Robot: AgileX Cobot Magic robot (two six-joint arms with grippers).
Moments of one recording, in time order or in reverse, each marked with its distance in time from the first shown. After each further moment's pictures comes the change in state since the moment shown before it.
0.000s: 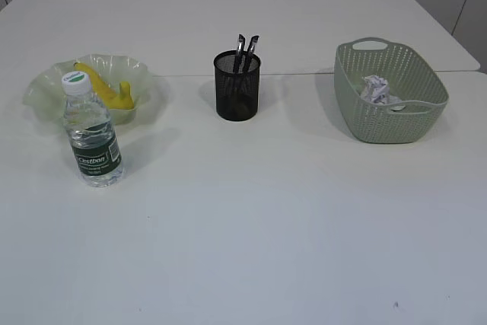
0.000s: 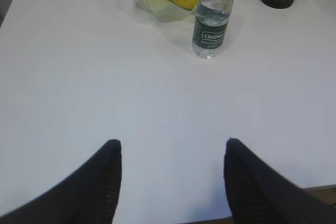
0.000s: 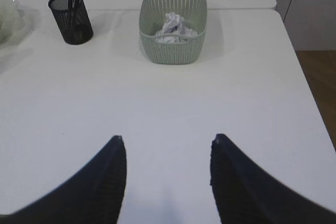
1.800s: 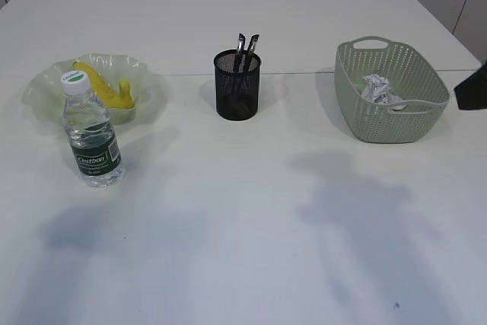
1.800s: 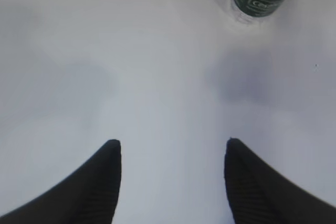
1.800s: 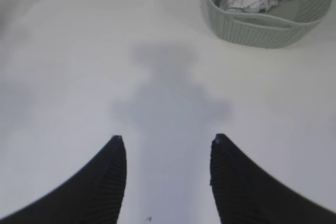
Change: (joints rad) left arm 0.000 1.002 -0.164 0.064 -0.305 -0.120; right arm 0.000 0.890 -0.067 0.256 -0.438 -0.237
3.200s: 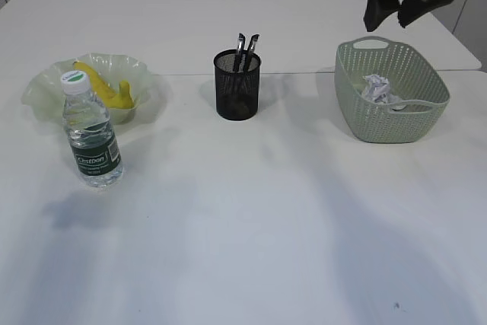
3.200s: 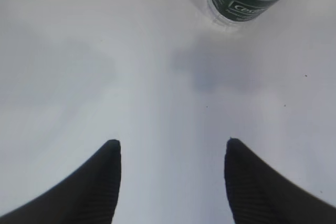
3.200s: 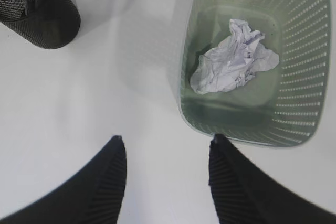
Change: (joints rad) left arm 0.000 0.255 0.000 -0.098 -0.178 0.045; right arm 0.086 0.736 -0.846 -0.273 0.262 0.252
